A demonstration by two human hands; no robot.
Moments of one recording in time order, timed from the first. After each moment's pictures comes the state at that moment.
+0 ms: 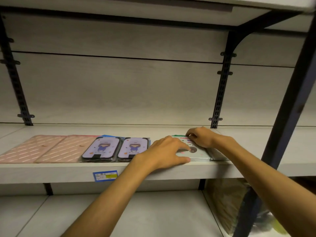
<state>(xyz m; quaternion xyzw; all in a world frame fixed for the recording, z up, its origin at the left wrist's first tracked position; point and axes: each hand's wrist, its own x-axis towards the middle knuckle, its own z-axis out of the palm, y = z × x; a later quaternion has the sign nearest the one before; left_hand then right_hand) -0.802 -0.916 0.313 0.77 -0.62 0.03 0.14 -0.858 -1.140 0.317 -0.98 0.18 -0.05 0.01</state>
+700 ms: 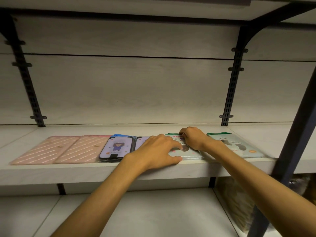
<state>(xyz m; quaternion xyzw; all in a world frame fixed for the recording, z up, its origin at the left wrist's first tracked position) -0.764 -0.861 0.316 0.78 -0.61 0.06 0.09 -0.810 -1.071 0.299 -0.97 0.19 -0.11 0.03</state>
